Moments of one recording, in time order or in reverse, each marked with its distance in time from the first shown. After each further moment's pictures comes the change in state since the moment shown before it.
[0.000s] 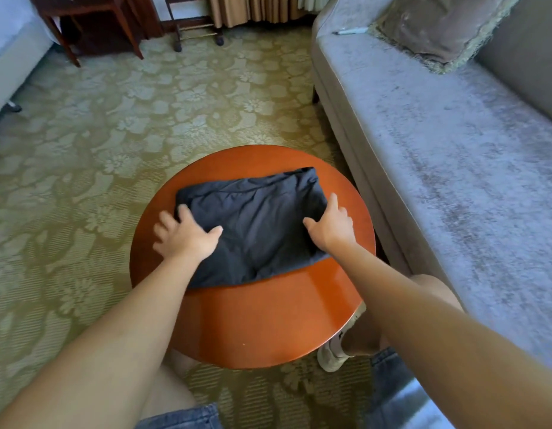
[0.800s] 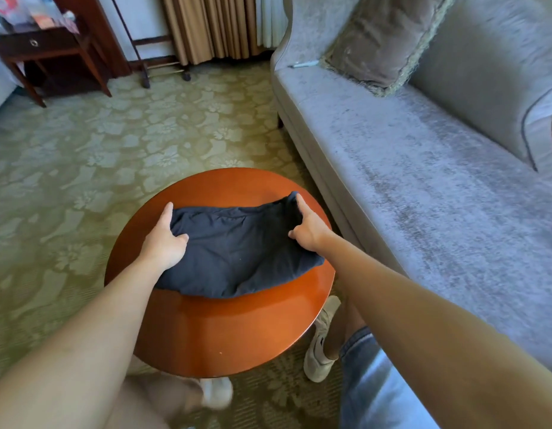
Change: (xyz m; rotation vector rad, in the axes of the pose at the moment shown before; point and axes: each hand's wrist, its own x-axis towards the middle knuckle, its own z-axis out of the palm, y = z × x) left_hand -0.012 0.011 -0.030 -0.456 -0.131 0.252; right_hand -0.013 0.012 -0.049 0.153 -0.166 -0.107
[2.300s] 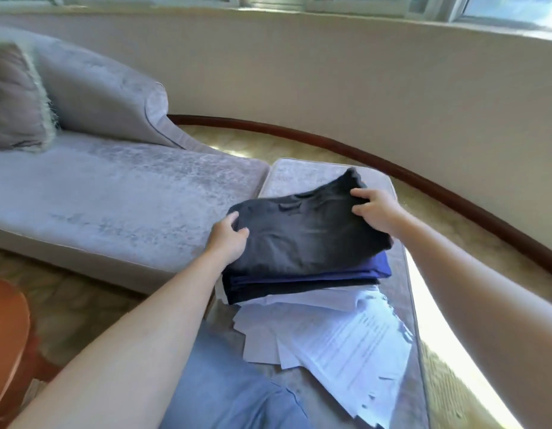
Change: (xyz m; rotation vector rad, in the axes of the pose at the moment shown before) left_hand -0.478 0.225 0.312 0.026 -0.853 0.816; right_hand -0.620 0.332 -0.193 0.213 1.029 0.650
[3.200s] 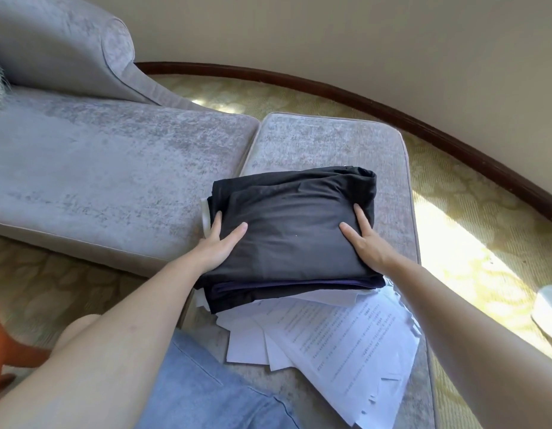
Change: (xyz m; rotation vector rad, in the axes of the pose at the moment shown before) left_hand 0.045 -0.061 0.037 0.174 -0.378 -0.293; right_hand 0.021 0.112 0.085 0.174 -0.206 0.141
